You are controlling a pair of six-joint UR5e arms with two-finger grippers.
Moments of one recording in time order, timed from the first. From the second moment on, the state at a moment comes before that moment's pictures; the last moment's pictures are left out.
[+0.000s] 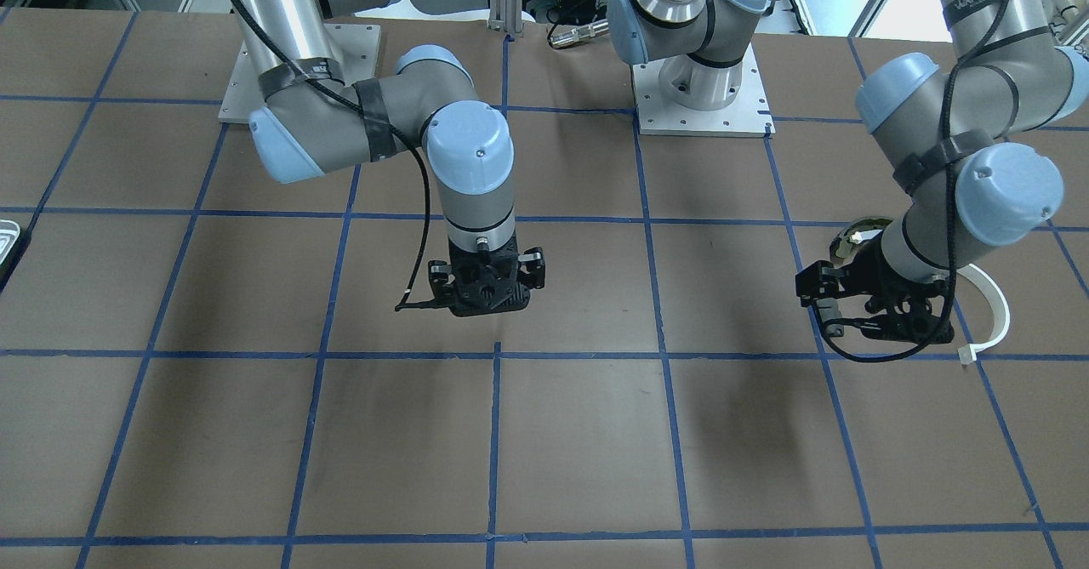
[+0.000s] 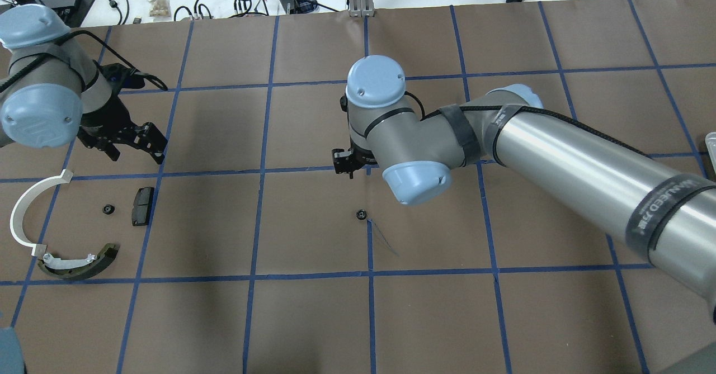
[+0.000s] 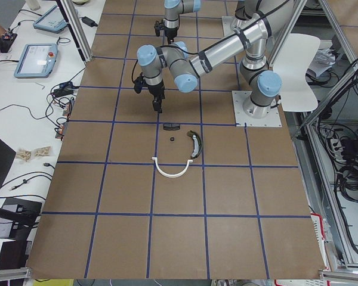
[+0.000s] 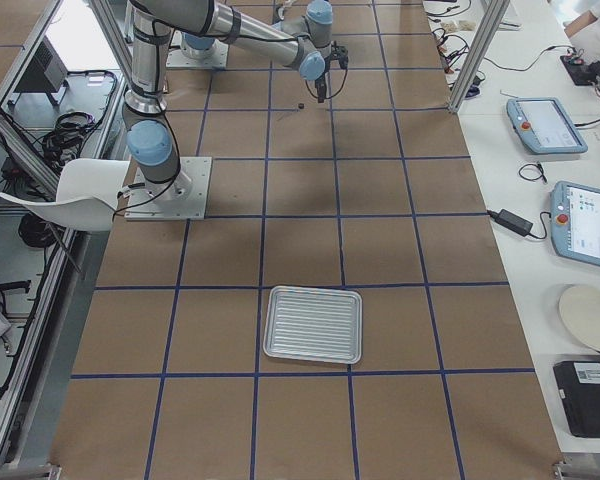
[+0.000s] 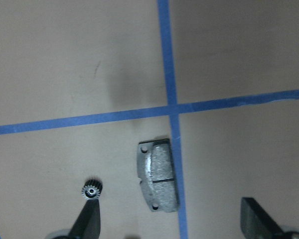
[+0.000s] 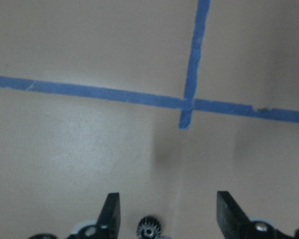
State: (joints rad) left arm -1.27 -1.81 -1.79 -1.22 1.65 0.38; right arm 1.94 -1.19 1.74 -2.20 -1.55 0.25
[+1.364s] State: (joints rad) left arm -1.89 -1.86 -1.99 -0.84 1.54 -0.06; right arm 1.64 -1.56 1.54 -1.63 -1.57 -0.01
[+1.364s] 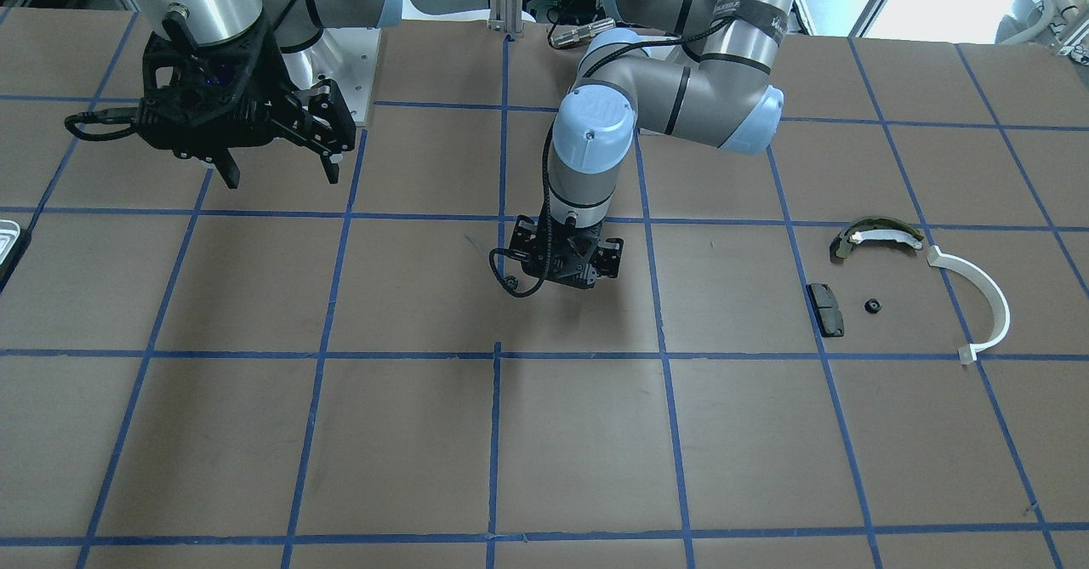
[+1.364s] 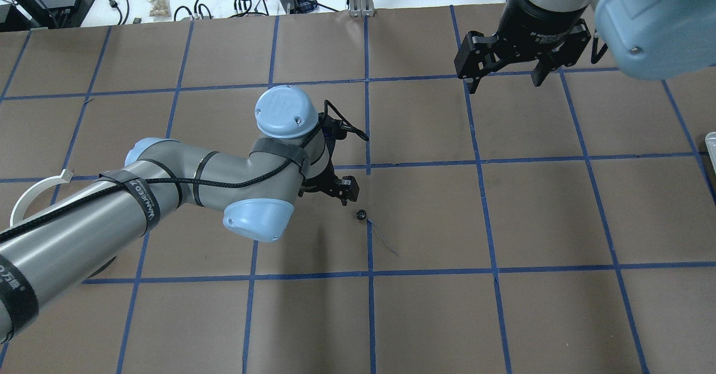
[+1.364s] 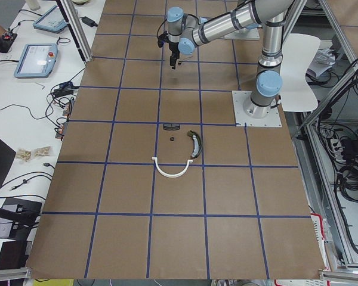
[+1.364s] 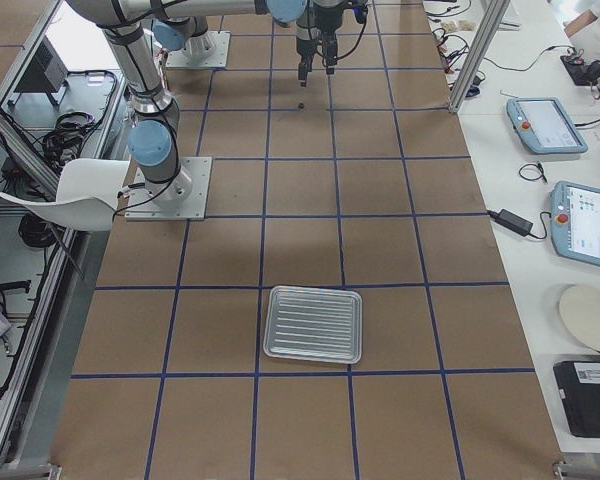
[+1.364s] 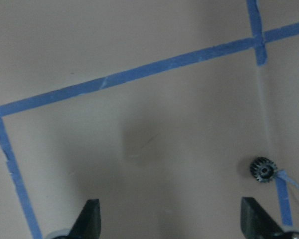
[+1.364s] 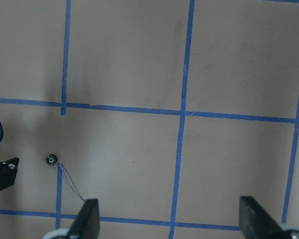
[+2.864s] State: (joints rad) left arm -1.98 -1.98 -1.99 -0.70 1.54 -0.08; right arm 1.62 -1.56 1.53 -1.62 -1.55 -0.02
